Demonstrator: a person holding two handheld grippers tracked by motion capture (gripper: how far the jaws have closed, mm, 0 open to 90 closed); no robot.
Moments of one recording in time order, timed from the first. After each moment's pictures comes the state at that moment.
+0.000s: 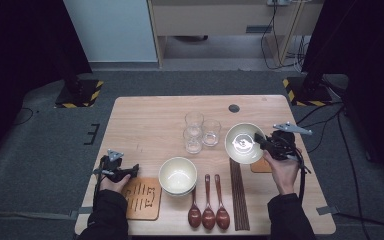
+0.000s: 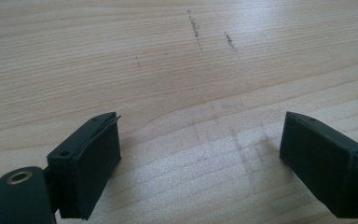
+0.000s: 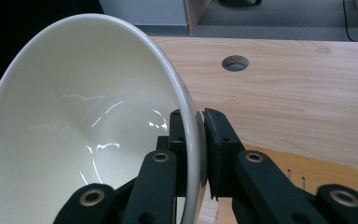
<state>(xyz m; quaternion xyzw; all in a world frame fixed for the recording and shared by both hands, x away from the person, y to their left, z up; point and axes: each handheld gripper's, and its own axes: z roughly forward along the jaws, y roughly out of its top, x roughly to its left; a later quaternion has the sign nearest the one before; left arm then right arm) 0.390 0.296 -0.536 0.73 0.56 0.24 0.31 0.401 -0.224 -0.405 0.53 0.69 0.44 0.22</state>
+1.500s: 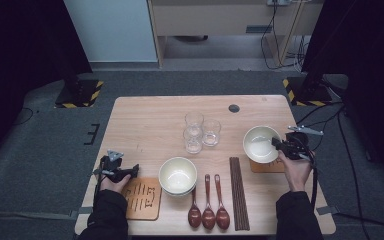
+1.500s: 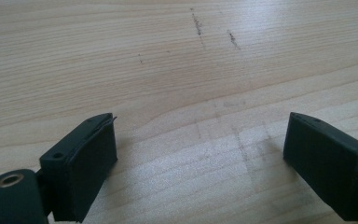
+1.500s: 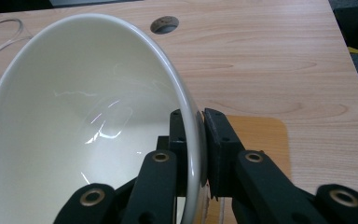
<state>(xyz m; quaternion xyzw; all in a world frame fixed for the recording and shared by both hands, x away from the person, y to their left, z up) 0.390 0.296 -0.536 0.73 0.57 0.24 0.30 0.424 -0.277 -0.445 0.61 0.67 0.38 0.21</state>
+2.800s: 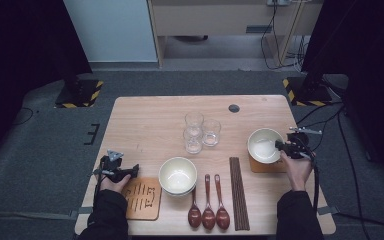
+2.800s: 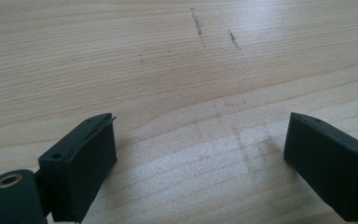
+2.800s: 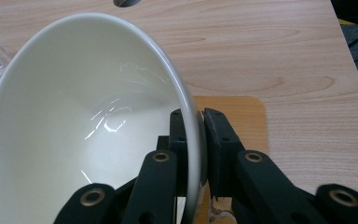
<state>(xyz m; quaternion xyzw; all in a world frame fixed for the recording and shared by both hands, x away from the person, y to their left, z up) 0.390 0.296 -0.536 0.73 0.57 0.24 0.30 0.444 -0.294 -0.473 0.64 0.66 0.34 0.20</state>
